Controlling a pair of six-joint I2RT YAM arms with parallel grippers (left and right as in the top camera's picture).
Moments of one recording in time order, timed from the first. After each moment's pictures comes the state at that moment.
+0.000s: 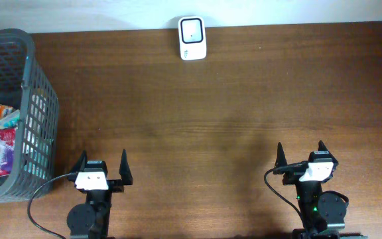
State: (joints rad) left arm 0.00 0.01 0.01 -0.08 0.01 0.00; right arm -0.01 0.01 0.01 -0.08 0.00 -0.03
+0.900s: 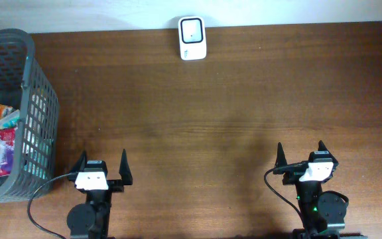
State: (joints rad) left arm 0.00 0.01 0.01 -0.08 0.01 0.00; right arm -0.01 0.01 0.01 -0.08 0.00 -0.03
